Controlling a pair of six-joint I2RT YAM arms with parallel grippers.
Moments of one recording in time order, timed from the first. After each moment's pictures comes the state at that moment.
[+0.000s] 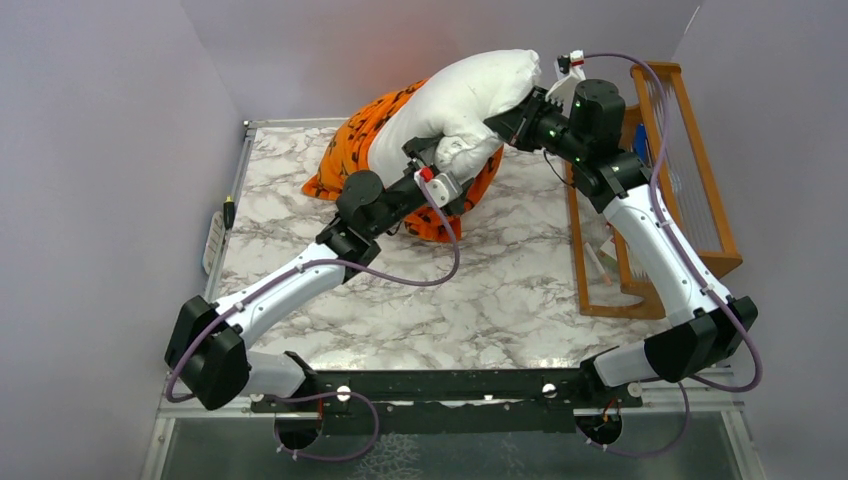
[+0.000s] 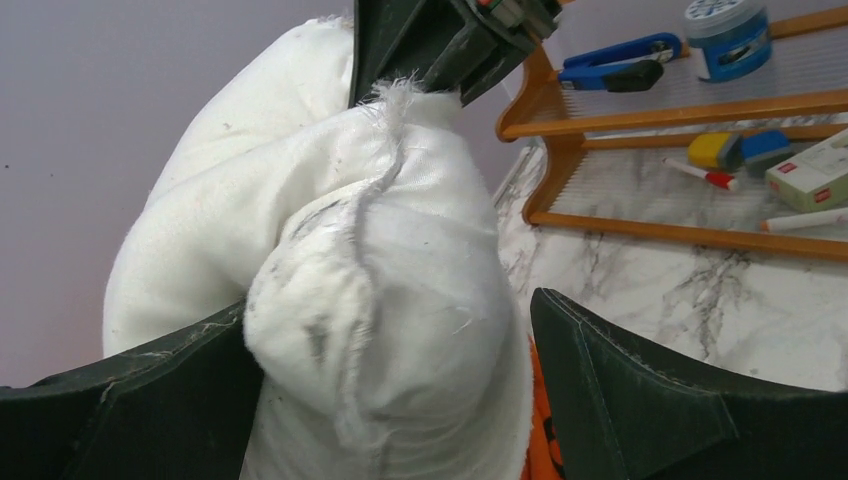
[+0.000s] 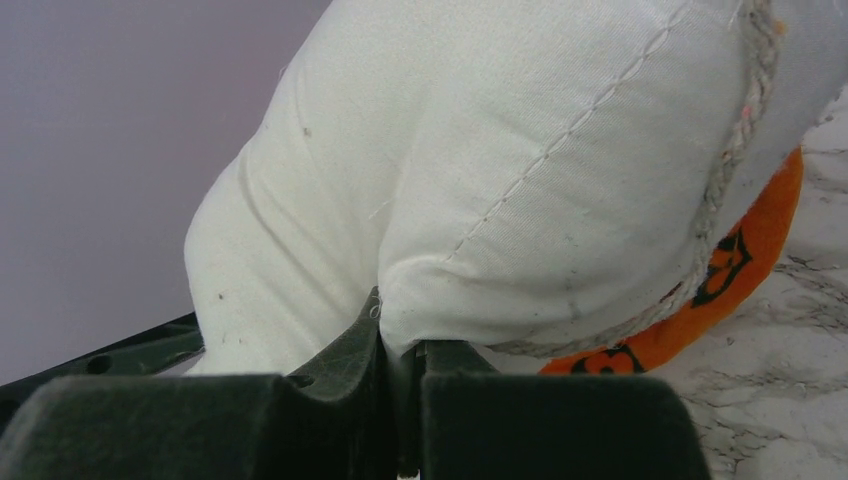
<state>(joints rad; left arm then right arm) -0.71 1.30 1.00 0.51 0.27 0.53 0.38 1.43 1.55 -0.29 -0.28 0.59</state>
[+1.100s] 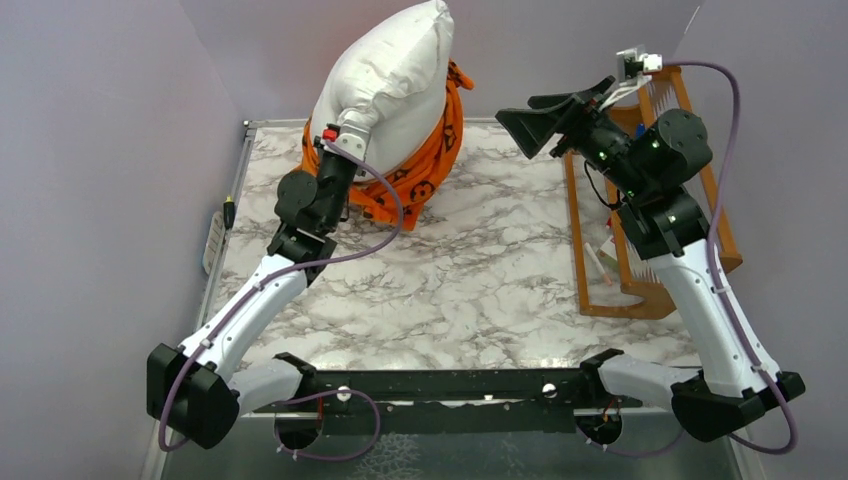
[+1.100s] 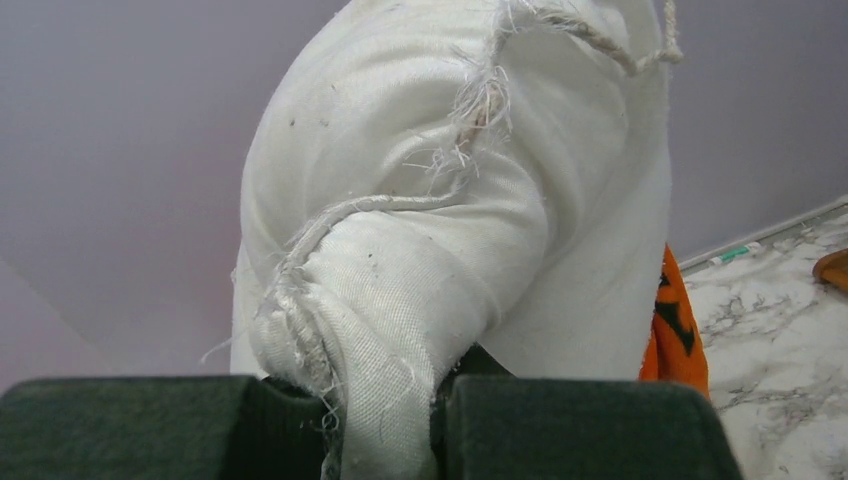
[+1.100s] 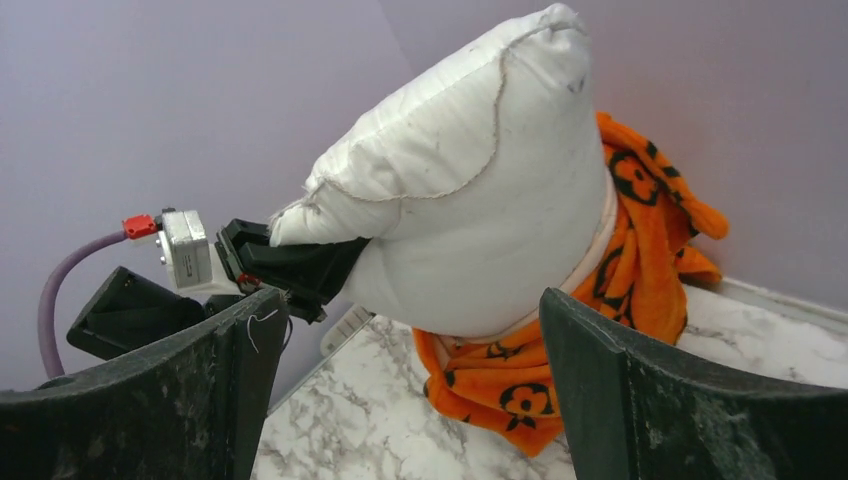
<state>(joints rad) -0.46 1.14 0.94 0.56 -0.13 0.37 0.40 1.17 1.49 -0.10 -0.37 0.46</state>
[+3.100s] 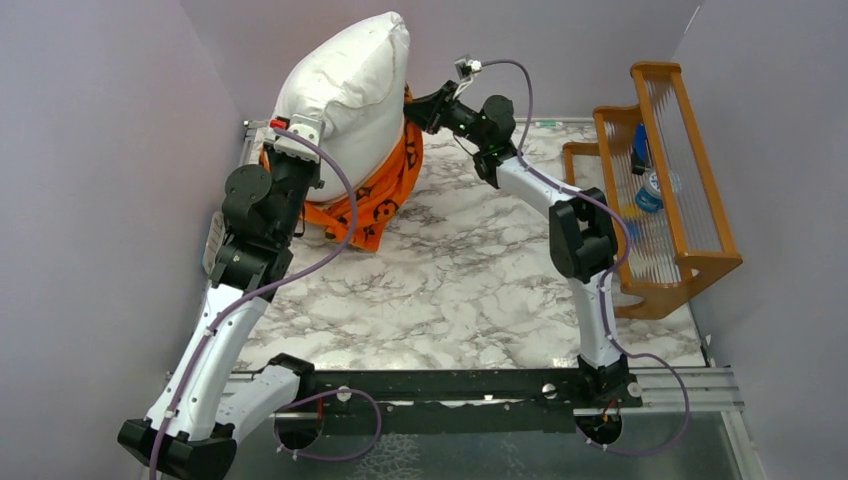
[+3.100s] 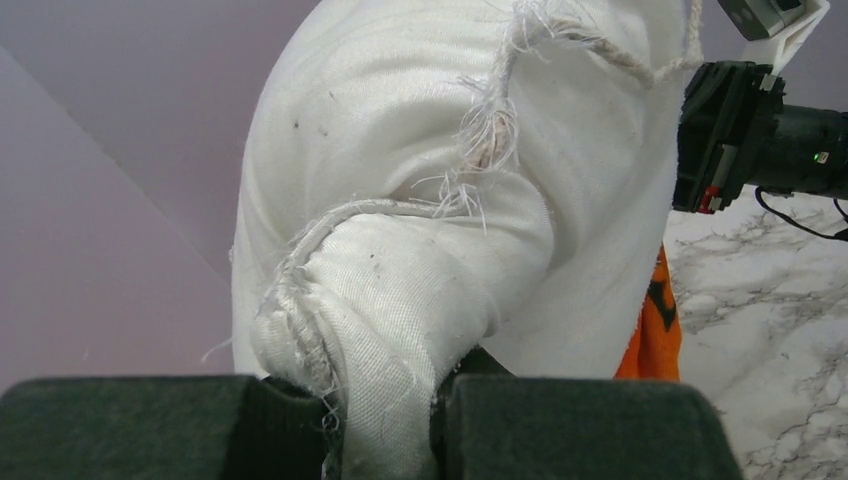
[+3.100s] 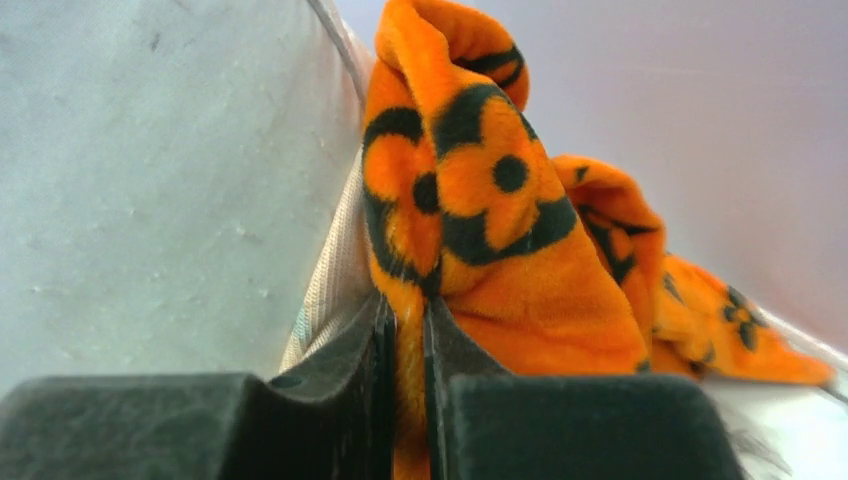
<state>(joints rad) -0.33 0.92 1.12 -0.05 -0.14 0.28 0.48 2.24 1.83 0.78 -0.62 0.61</state>
